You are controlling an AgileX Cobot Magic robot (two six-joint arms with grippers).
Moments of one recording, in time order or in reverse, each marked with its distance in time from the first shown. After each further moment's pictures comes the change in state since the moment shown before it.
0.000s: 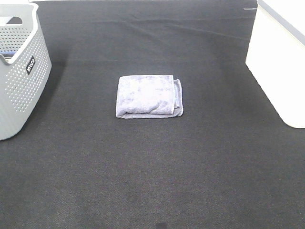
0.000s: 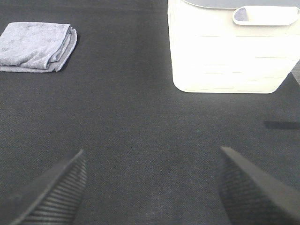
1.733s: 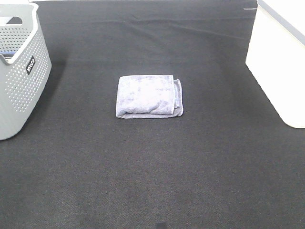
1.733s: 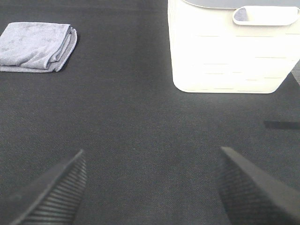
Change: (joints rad) left arm 0.000 0.000 0.000 0.000 0.000 0.000; right arm 0.000 0.000 0.000 0.000 0.000 0.000
